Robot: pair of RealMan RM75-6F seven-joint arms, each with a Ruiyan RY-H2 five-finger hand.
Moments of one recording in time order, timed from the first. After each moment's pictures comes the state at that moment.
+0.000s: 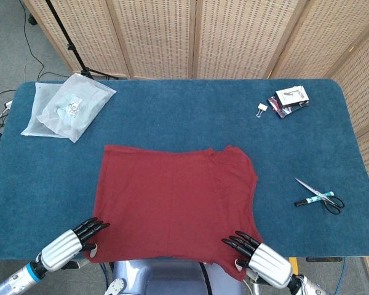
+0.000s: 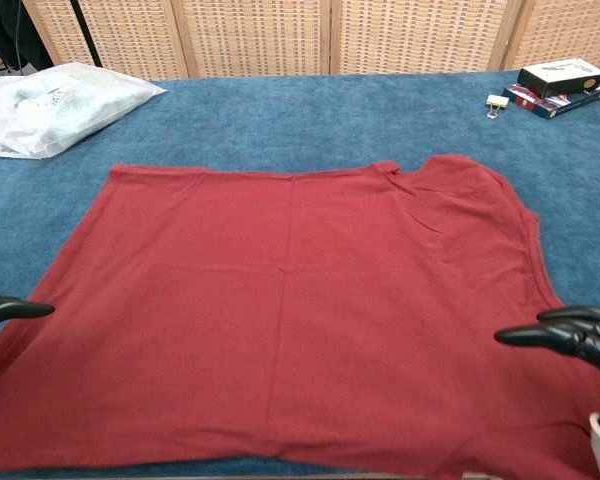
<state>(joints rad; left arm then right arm) -0.26 -1.57 0.39 -0.79 2.01 1.68 -0.56 0.33 -1.40 -0.36 -1.30 -2.11 1.51 0.18</state>
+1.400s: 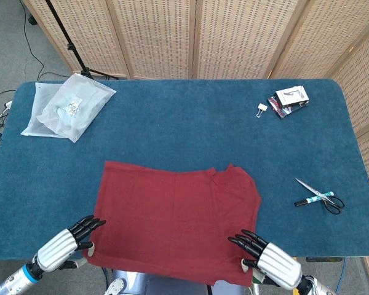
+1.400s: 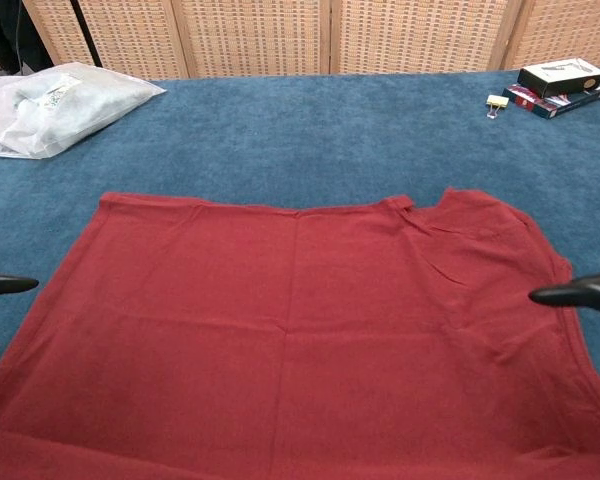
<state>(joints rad) -0.24 -1.58 0.35 -0.77 1.99 1.74 -0.61 0.33 -1.34 -0.35 -1.32 -2.11 1.58 0.27</state>
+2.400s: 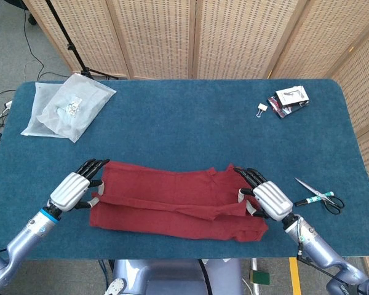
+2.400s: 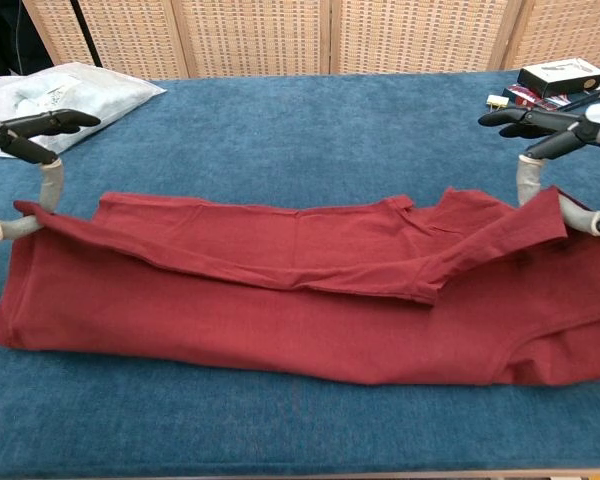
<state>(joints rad) -0.52 -1.37 0.08 -1.25 1.69 1.26 -0.39 0.53 -1.29 -0.04 -1.48 -1.67 1.19 0.38</state>
